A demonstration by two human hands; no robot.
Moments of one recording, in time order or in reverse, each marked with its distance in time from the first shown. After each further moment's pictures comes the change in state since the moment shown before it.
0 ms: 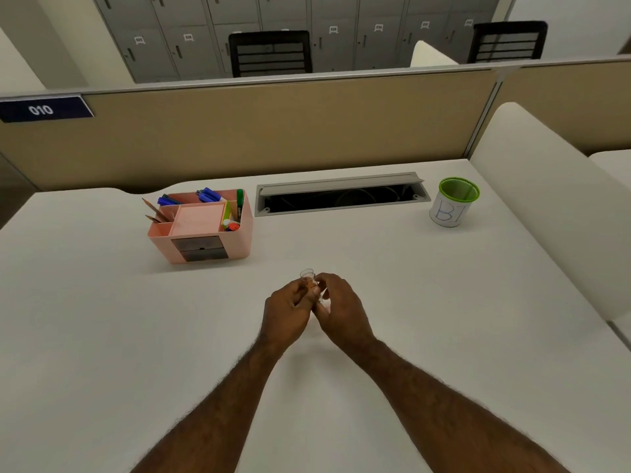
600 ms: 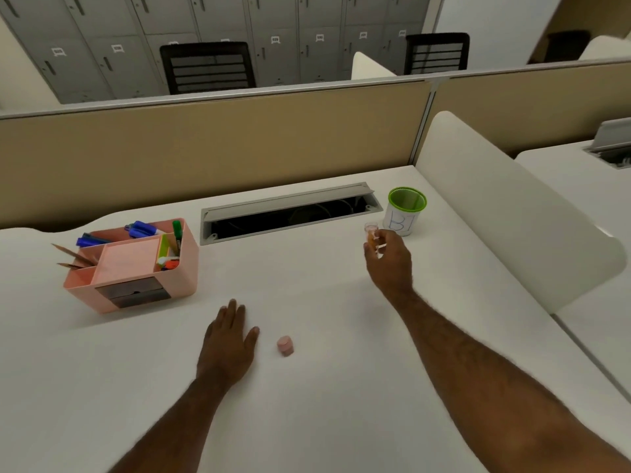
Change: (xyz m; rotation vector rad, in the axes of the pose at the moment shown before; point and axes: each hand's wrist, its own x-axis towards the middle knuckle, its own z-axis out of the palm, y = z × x) left_hand 0.060 -0.075 -0.004 0.797 -0.194 0.103; right_hand 0.096 0.097 -0.128 -0.104 0.460 0.362
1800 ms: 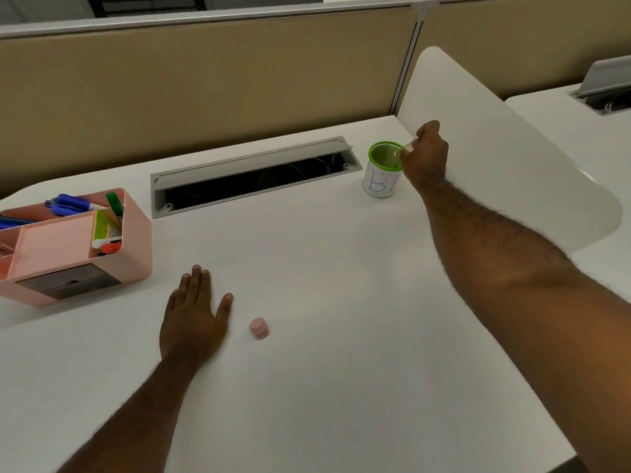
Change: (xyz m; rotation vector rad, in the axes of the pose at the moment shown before) left_hand 0.028 -0.003 0.010 0.123 0.074 0.006; right_hand 0.160 0.031 -0.043 -0.255 0.103 0.119
